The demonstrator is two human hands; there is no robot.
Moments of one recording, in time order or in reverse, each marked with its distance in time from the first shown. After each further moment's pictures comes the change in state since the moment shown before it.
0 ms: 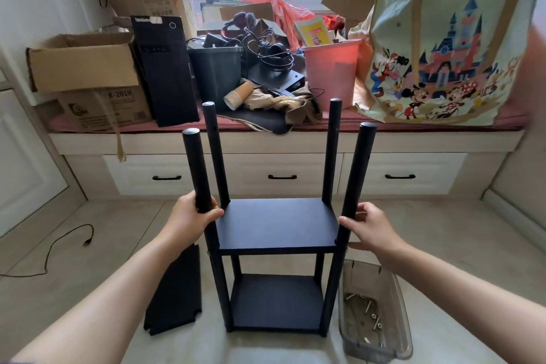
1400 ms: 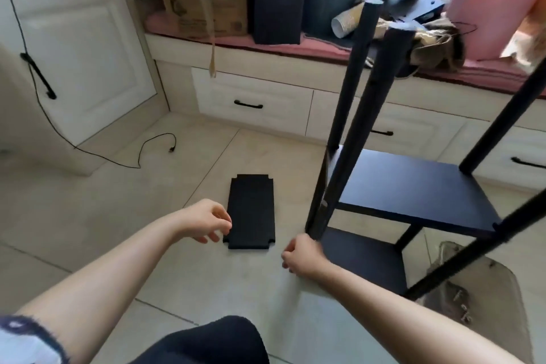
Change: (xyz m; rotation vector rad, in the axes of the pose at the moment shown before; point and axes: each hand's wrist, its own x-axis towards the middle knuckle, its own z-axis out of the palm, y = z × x) left_hand -0.035 -0.216 -0.096 0.214 -0.481 -0.501; right_hand -0.044 0.108 0.326 -0.675 -0.569 0.083
